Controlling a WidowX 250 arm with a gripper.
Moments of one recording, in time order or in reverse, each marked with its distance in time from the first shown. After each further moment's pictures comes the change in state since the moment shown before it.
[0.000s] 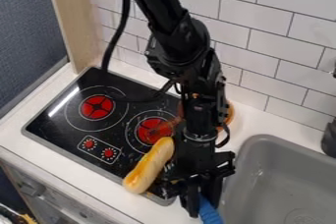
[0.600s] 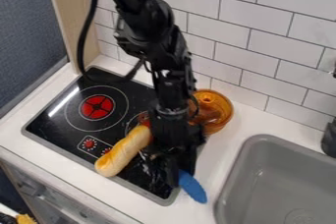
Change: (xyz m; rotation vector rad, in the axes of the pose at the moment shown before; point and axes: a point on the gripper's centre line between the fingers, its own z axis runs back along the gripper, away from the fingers) arm 0.048 0.010 0.020 -0.045 0.009 0.209
